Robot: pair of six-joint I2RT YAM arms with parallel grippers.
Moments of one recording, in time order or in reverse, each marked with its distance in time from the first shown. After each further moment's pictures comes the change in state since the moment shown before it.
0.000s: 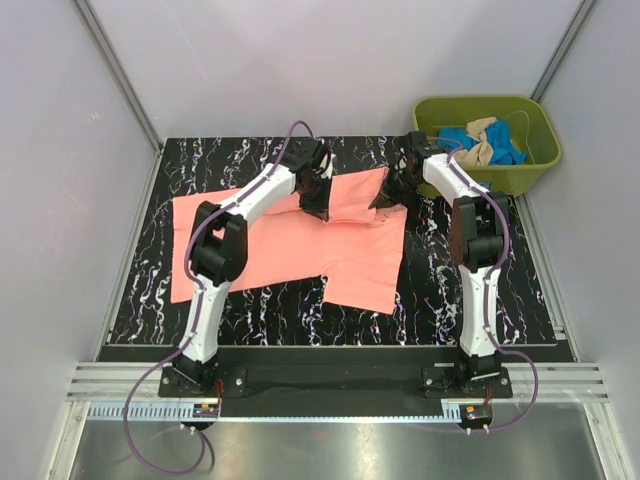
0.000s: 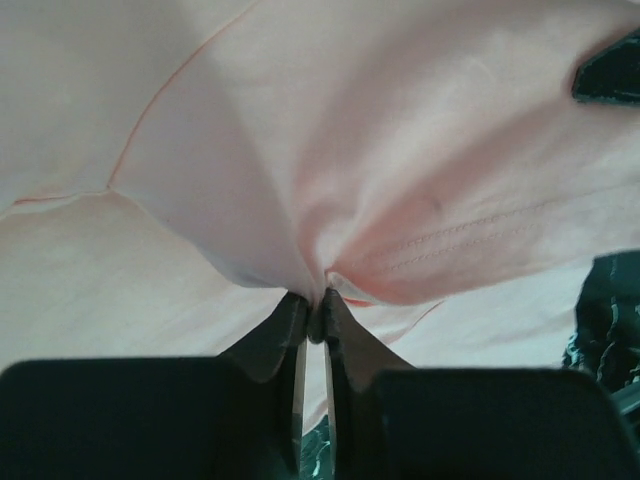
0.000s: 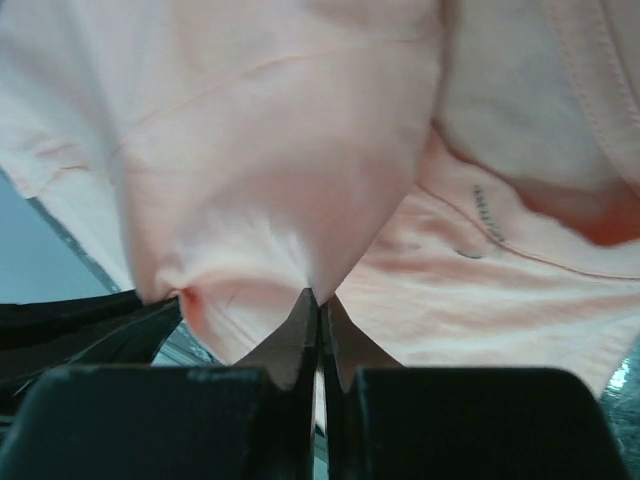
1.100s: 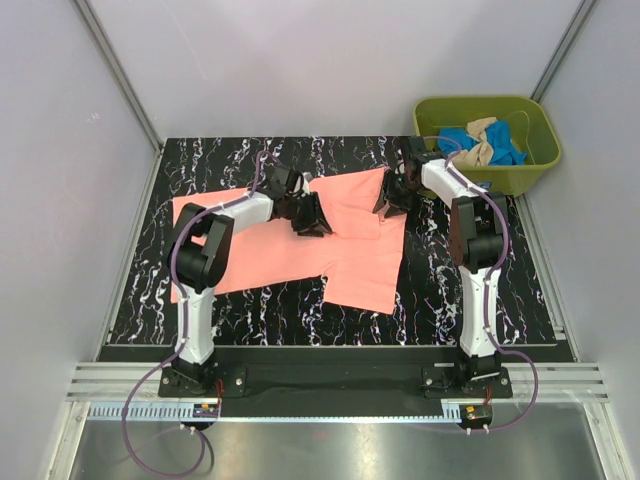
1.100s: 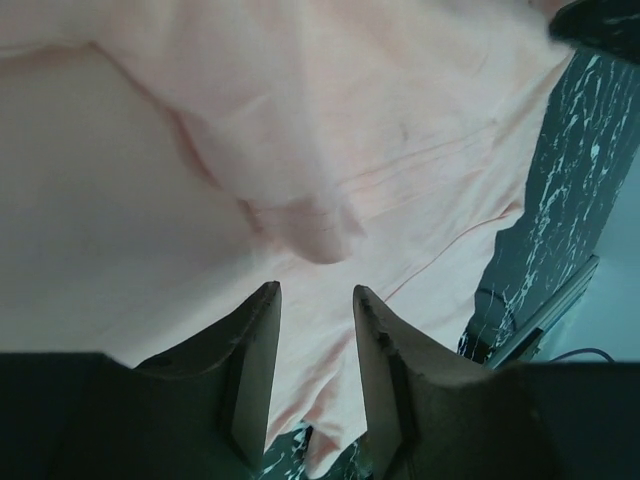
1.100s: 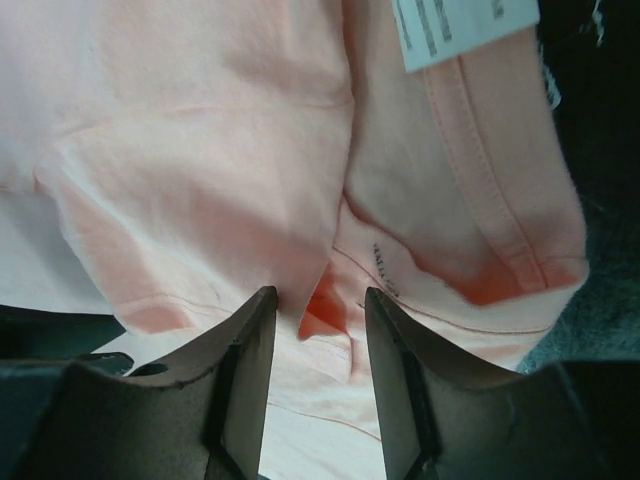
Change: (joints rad) left arm 0.114 -0.159 -0.545 0.516 0.299 -0.291; right arm 0.008 0.005 -0.053 0.061 0.178 -0.196
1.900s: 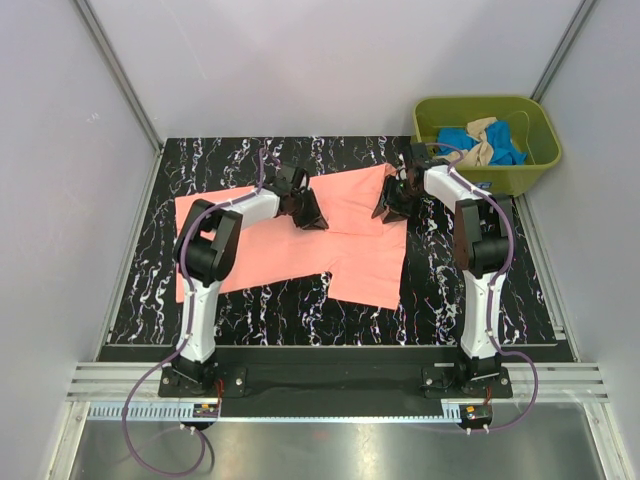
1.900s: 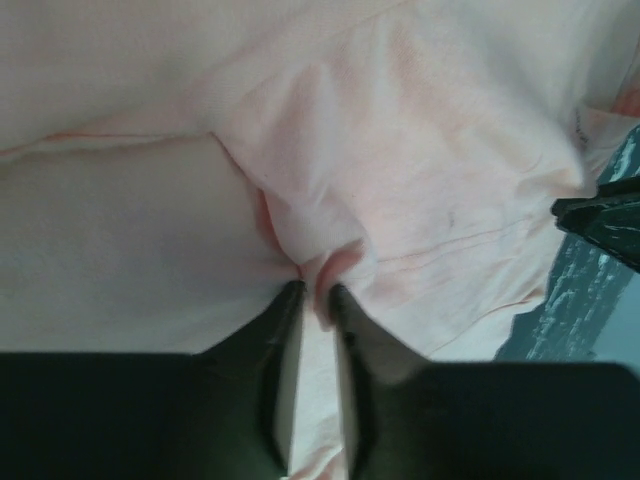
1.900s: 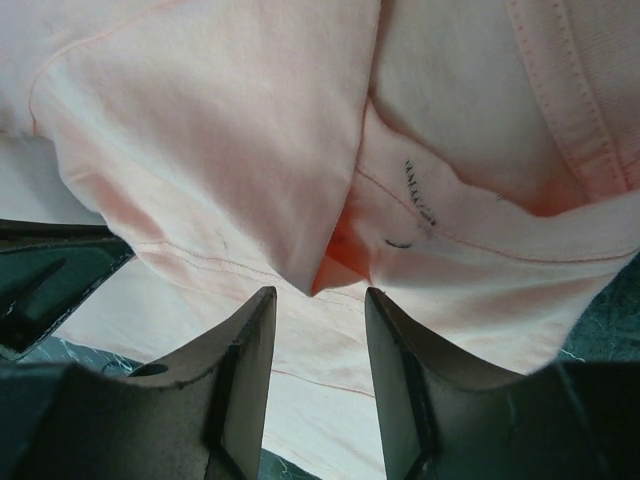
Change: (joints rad) left arm -0.031 0.088 0.084 0.033 -0.170 -0.139; right arm 0.001 -0.082 -0.164 0.074 -0.058 0.019
